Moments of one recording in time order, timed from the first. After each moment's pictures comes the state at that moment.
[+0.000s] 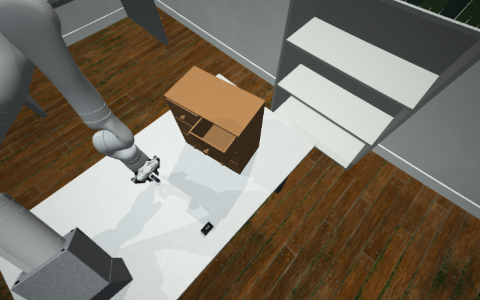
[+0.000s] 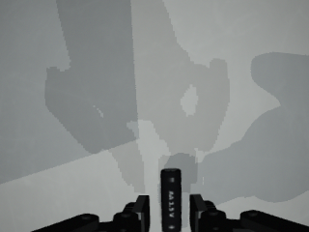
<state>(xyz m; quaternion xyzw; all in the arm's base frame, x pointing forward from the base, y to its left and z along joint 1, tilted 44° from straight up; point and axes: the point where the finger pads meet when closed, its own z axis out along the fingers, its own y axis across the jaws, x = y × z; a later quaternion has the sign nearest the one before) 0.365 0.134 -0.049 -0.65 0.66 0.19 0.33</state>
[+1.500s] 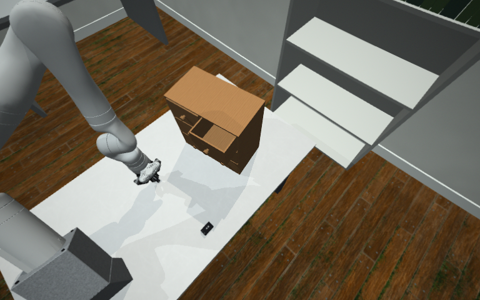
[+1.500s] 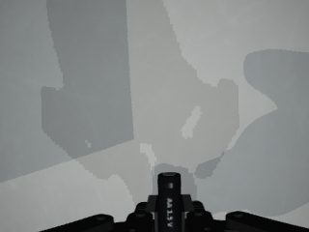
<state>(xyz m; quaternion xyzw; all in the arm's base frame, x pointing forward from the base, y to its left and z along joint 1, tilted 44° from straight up) 0.368 0.148 -0.062 -0.65 0.66 0.19 0.33</state>
